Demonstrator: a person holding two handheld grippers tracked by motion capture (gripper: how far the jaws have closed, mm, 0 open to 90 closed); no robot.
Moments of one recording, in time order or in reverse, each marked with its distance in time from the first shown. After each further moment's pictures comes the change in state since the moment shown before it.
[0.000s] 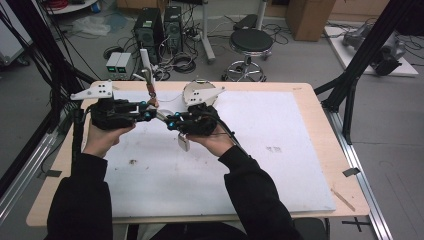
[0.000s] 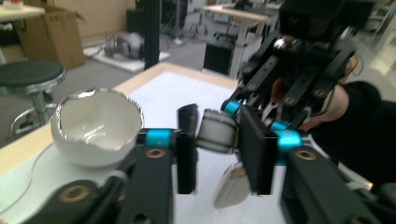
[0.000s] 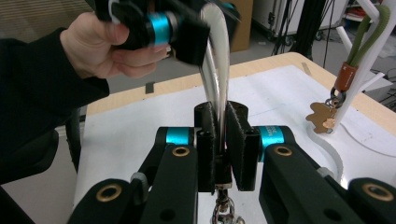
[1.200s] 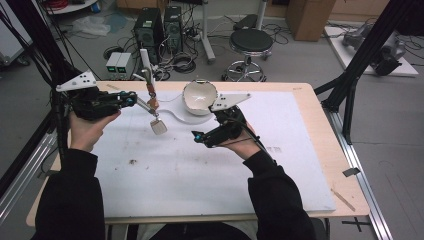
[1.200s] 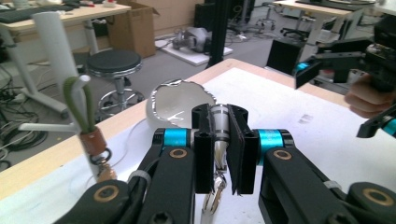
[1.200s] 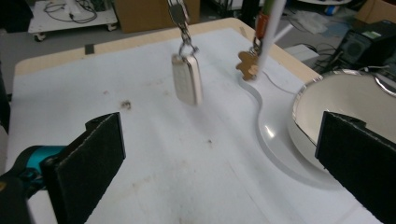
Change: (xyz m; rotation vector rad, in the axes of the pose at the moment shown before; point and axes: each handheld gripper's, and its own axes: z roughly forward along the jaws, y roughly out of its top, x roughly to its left) left arm 0.017 0.011 -0.032 0.072 0.333 -0.004; right arm -0.018 -0.034 -0.053 0.100 -0.220 -0.025
